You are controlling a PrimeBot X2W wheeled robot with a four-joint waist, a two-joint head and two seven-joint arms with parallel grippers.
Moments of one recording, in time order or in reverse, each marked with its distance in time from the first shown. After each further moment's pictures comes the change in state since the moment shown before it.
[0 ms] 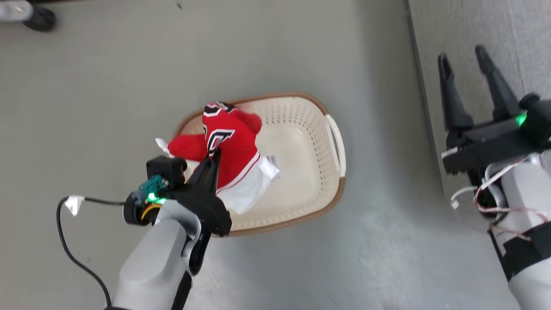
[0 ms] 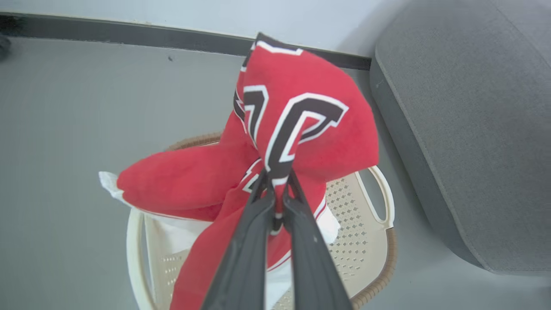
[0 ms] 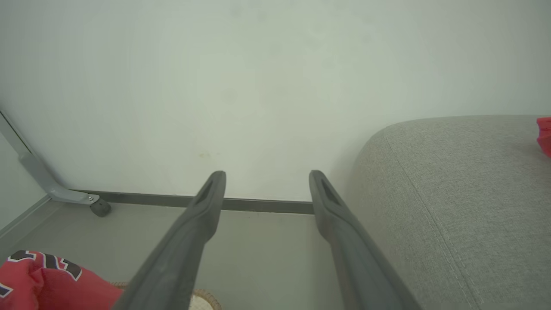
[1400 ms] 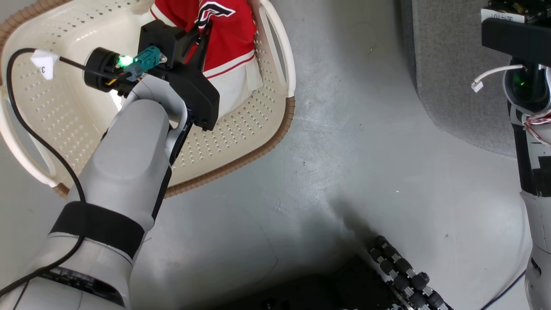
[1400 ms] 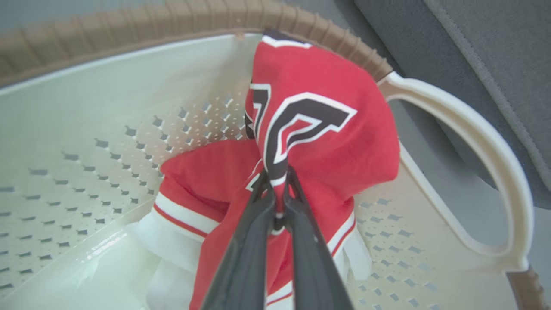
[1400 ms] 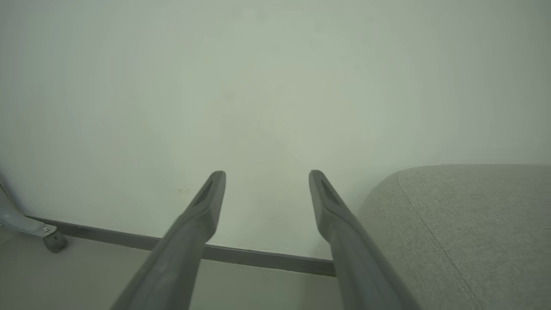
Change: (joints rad) left arm -0.421 0.028 -0.090 0.089 0.203 0.000 0.040; right arm -0.349 0.053 -0.005 -0.372 0.017 -0.010 -0.001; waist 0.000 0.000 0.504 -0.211
